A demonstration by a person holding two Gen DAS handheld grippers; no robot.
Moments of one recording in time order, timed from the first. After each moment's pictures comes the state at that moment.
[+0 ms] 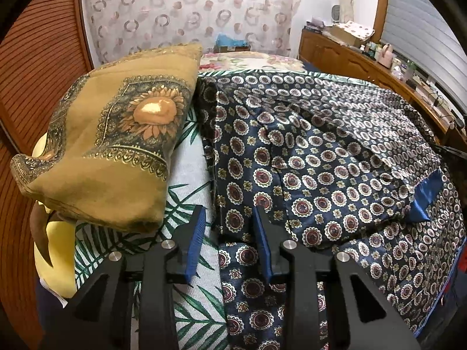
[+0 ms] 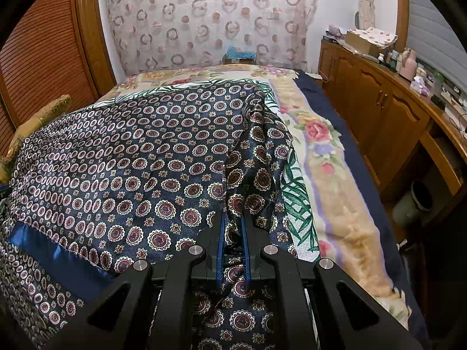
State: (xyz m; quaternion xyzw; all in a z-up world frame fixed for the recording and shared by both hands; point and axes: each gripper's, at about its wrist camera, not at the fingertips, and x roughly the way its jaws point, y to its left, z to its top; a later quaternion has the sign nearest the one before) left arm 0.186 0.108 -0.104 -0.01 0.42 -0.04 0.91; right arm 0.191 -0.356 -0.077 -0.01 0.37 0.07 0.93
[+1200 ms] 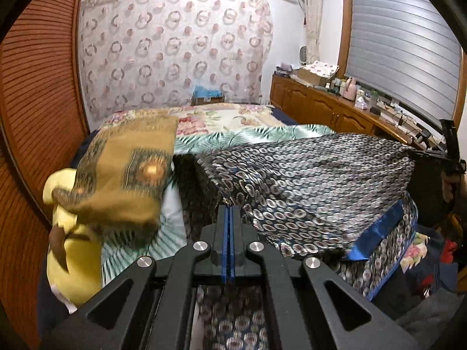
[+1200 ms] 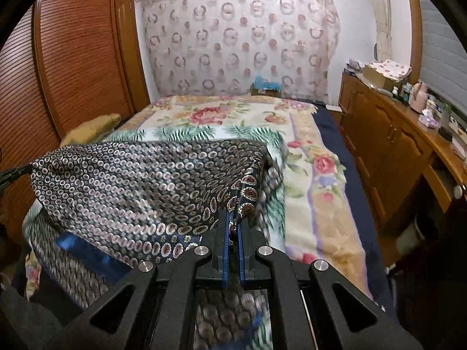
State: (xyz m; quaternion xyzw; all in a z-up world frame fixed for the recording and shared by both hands) left arm 0.089 0.109 -0.025 -0.02 0.31 -0.09 0.95; right arm 0.083 -0.397 -0.001 -0.03 0.31 0.14 0.94
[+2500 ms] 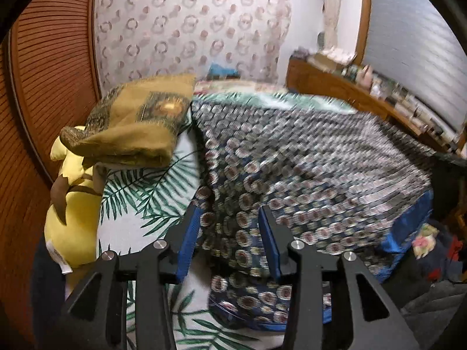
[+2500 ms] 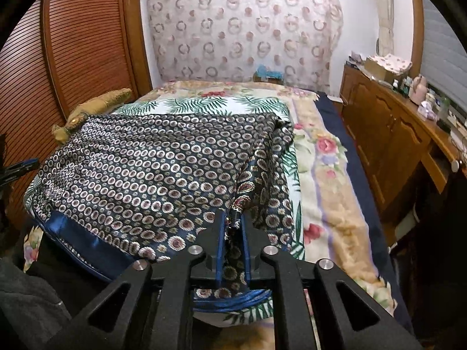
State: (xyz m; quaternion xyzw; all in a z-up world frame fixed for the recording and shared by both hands) left arm 0.077 0.113 -0.077 -0.02 0.36 -0.05 0.93; right arm 0.040 -0.372 -0.011 -0.04 0.32 0.14 0.94
